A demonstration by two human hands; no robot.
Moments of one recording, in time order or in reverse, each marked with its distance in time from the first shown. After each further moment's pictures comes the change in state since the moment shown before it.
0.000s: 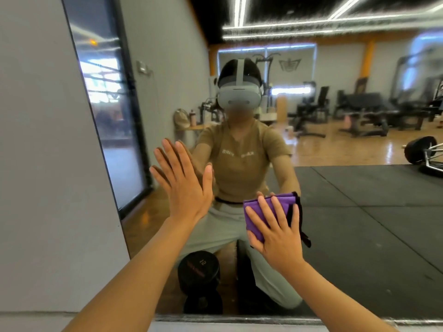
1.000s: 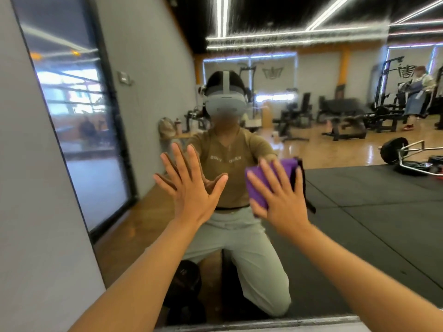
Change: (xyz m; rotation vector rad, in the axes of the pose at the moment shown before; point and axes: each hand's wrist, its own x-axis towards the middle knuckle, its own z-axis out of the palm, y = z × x) left_hand -0.010 0.068 0.026 0.000 -0.047 0.099; right_hand 0.056 0.103 -0.038 -0.030 0.076 -0.015
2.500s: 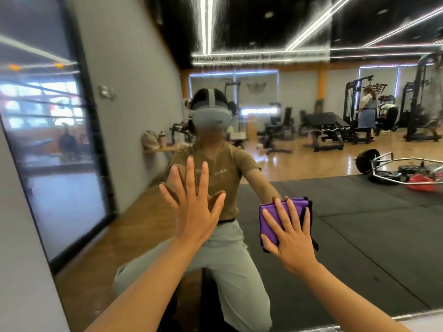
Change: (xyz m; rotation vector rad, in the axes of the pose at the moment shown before) left_hand -0.011 0.067 0.024 0.021 0.018 0.176; right_hand -0.099 0.071 0.002 -0.006 -0.107 0.115
